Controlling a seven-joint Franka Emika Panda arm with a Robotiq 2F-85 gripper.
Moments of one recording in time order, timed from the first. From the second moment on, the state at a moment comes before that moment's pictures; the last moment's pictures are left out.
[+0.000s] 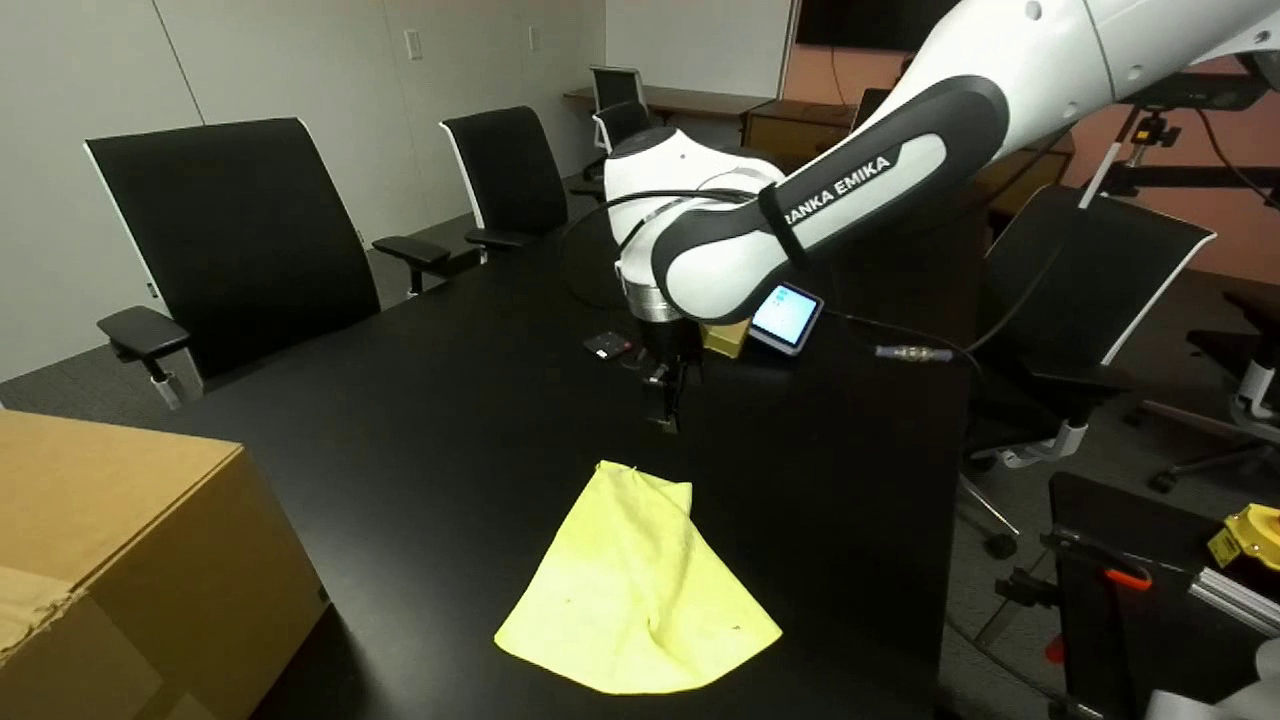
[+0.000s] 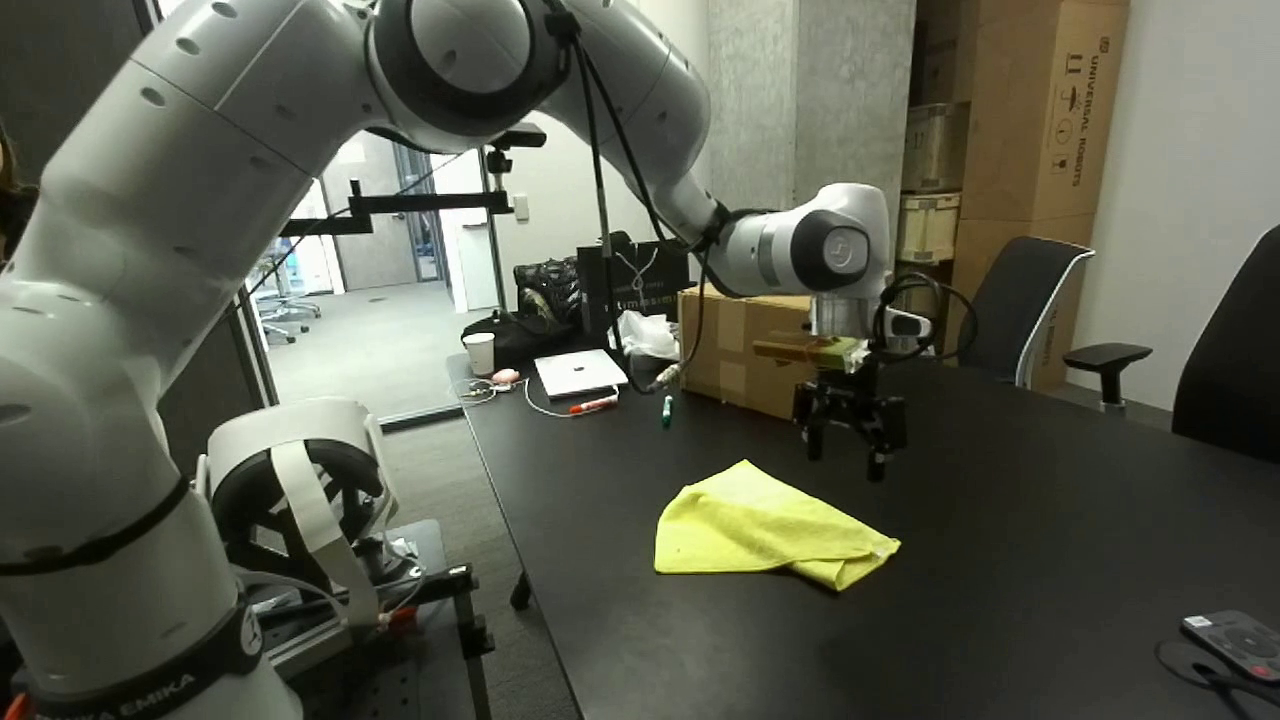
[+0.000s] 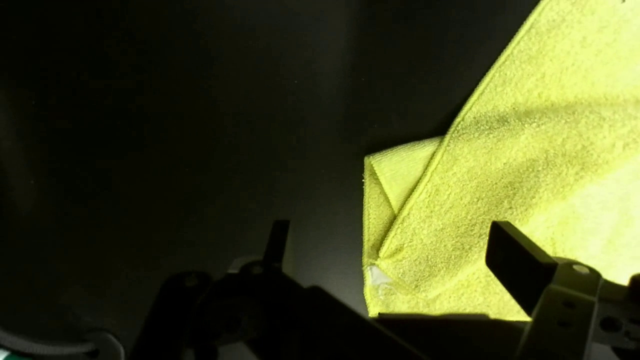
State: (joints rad) arm 0.13 0.72 -0.06 -1.52 -0.17 2.12 0.03
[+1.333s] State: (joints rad) arm -0.17 0.43 0.26 -2.27 -0.08 2.72 -0.69
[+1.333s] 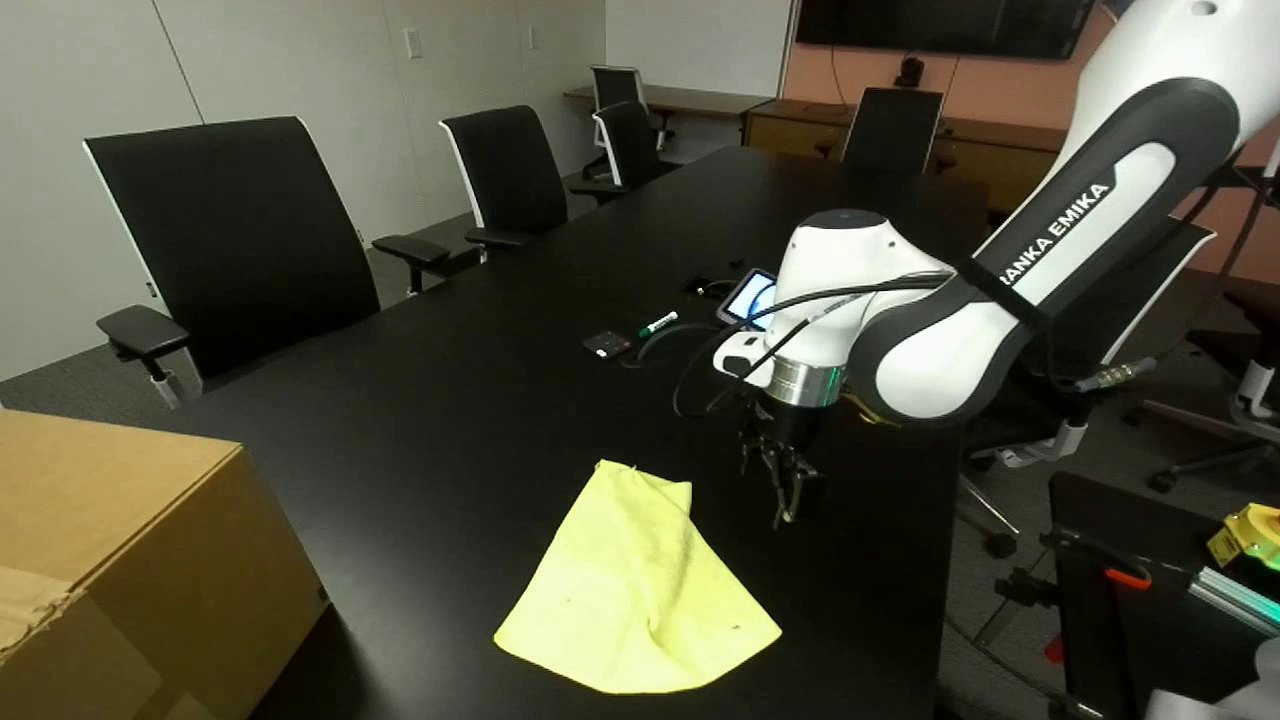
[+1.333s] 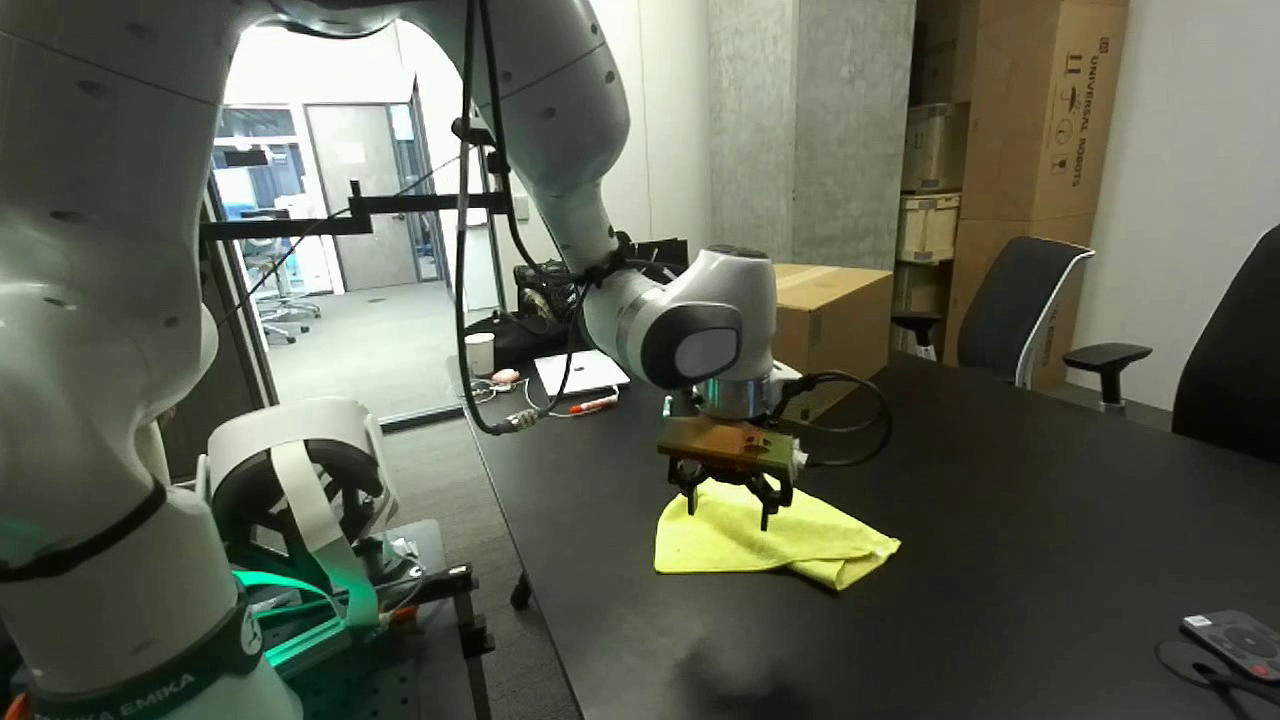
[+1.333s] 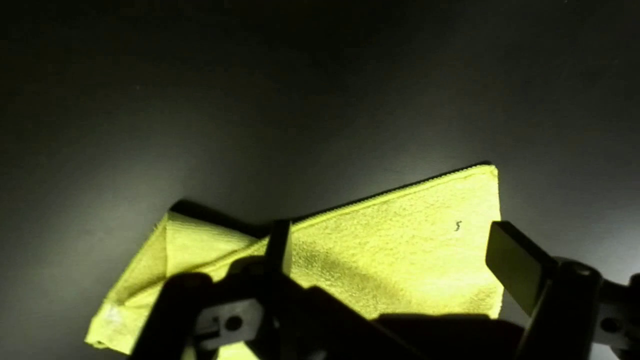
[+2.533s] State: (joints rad) arm 0.05 0.53 0.14 -2.16 -0.19 2.68 -0.54
